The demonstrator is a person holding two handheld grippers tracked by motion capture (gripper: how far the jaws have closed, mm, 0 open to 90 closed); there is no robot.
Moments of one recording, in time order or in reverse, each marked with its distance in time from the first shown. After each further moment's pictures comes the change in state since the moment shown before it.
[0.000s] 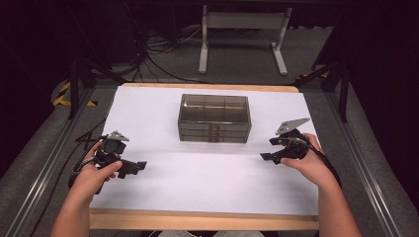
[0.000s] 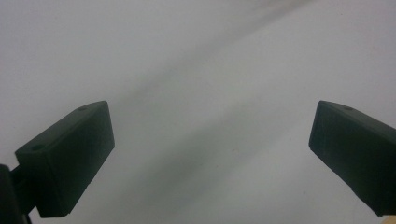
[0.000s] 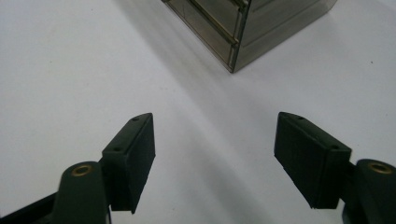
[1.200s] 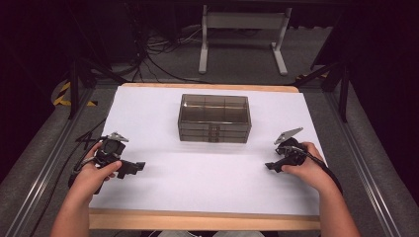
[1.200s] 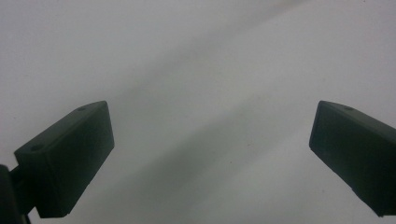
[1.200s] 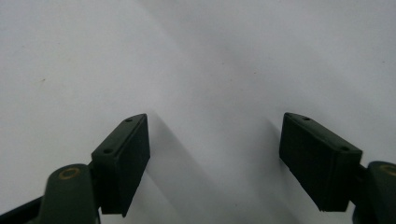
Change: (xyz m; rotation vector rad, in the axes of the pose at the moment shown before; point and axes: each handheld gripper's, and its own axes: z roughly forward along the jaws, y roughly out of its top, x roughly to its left) left arm 0.007 -0.004 0.008 0.028 0.005 -0.011; right arm -0.012 -0.036 0.031 0.163 -0.071 0.030
